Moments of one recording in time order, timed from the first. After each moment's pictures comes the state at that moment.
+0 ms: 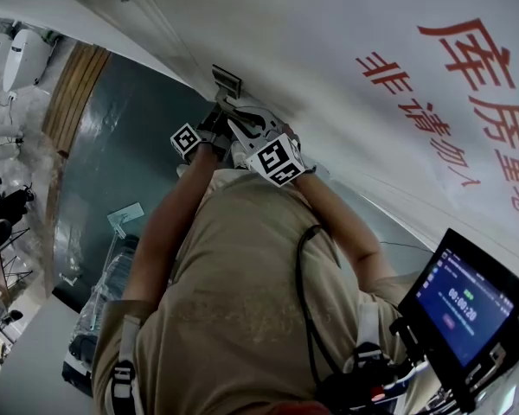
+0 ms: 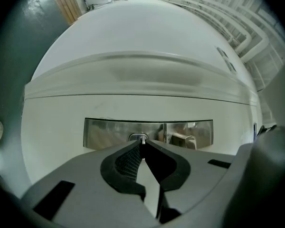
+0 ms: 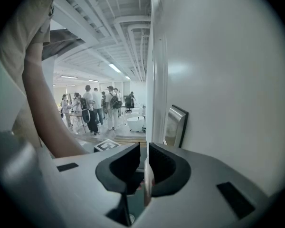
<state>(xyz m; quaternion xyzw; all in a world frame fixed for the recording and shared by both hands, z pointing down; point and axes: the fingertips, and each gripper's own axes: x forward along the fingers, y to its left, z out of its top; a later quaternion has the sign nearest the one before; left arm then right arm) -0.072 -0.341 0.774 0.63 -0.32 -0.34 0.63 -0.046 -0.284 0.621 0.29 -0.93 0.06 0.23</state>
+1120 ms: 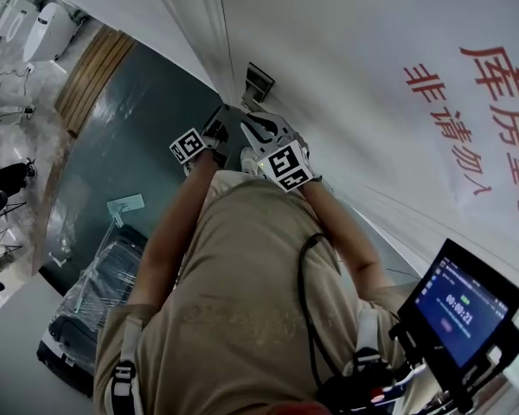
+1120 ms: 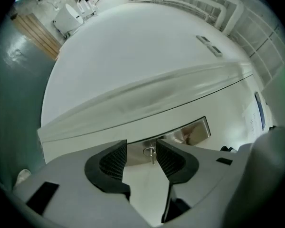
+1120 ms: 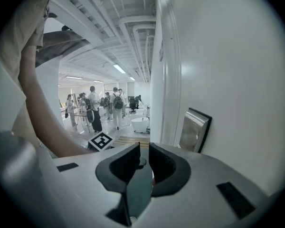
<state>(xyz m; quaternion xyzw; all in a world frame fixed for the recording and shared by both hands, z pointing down) -0.142 -0.314 0.776 0.69 -0.42 -0.24 0.54 -0.075 -0.269 0.622 0.26 -0.94 0.05 0.23</state>
